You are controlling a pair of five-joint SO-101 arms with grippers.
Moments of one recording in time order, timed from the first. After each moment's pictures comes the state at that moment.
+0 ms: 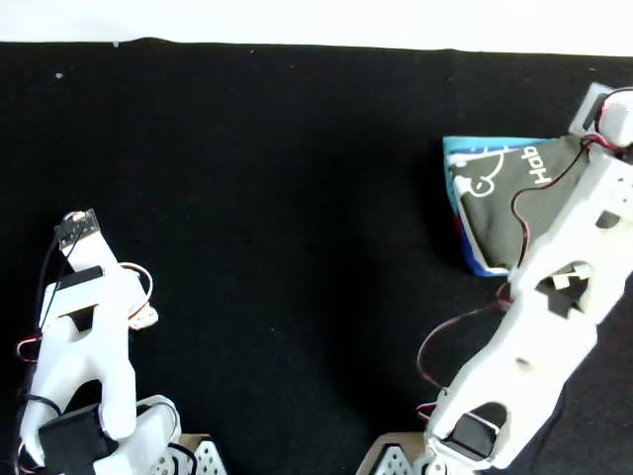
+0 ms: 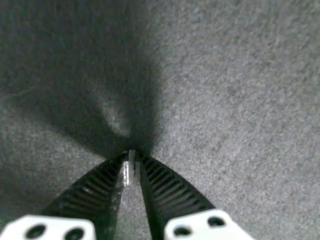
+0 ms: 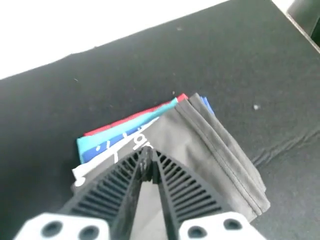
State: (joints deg) left arm -28.3 -19.4 61.0 42.9 -19.2; right arm 20.7 30.7 -85.4 100.4 2.1
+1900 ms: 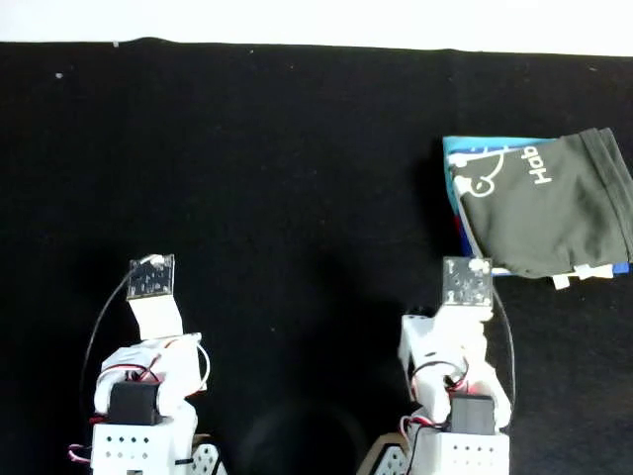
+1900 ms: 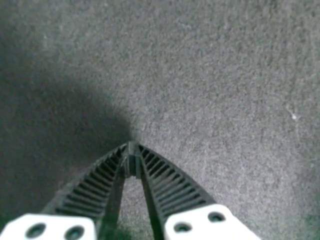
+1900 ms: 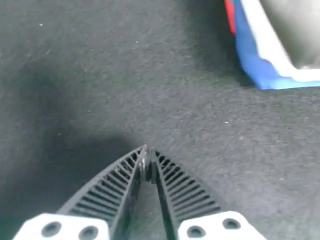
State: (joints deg) left arm -5.3 -103.7 96.1 75.7 -19.3; right arm -4.2 -103.6 96.0 60.6 0.7
